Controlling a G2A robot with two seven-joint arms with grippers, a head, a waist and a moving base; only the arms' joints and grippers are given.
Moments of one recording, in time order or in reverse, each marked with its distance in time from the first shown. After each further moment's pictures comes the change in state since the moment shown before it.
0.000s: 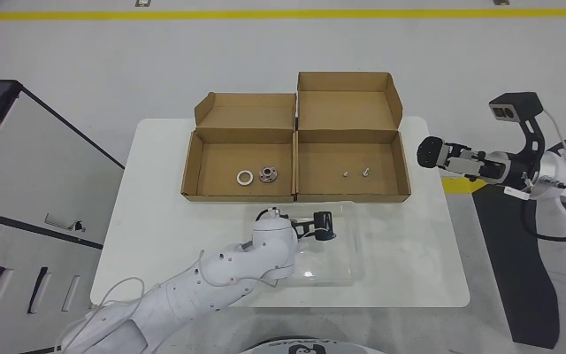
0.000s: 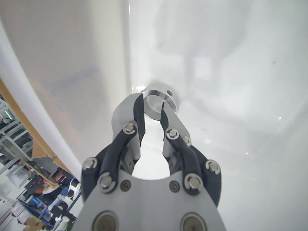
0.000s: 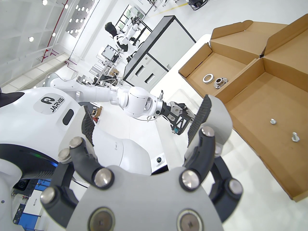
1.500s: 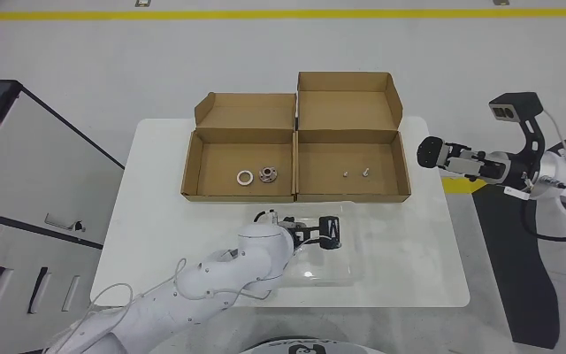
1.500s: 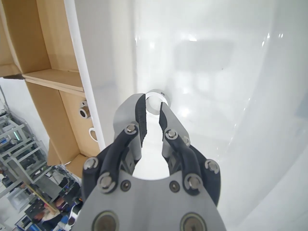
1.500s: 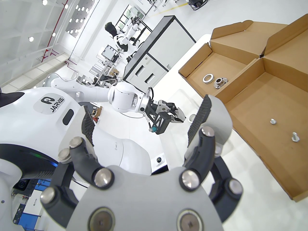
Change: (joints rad) left arm 0.043 0.067 -0.054 -0.198 -0.052 -0.066 0.035; right arm 0.000 0.000 0.000 0.000 0.000 0.000 0.000
